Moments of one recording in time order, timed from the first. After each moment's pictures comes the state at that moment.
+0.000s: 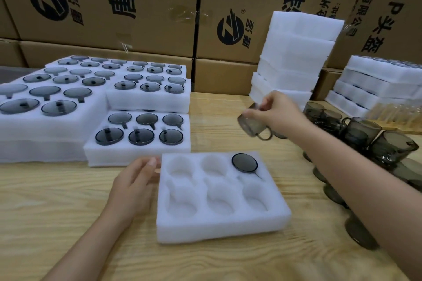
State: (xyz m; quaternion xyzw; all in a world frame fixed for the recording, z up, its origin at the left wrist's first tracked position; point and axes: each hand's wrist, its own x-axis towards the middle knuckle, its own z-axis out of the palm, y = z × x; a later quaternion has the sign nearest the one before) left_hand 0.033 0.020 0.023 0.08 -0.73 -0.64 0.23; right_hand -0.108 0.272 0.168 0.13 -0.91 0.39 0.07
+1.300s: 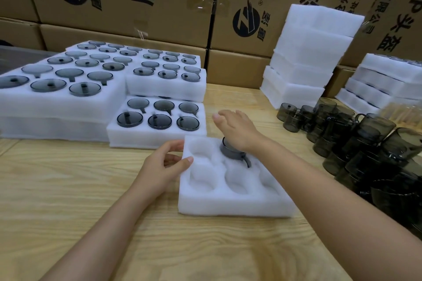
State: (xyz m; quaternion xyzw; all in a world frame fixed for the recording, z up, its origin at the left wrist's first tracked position) left_hand 0.033 0.024 0.024 0.03 -0.75 -0.63 0.17; right_hand -0.095 0.189 0.098 0.25 -0.94 0.22 -0.04
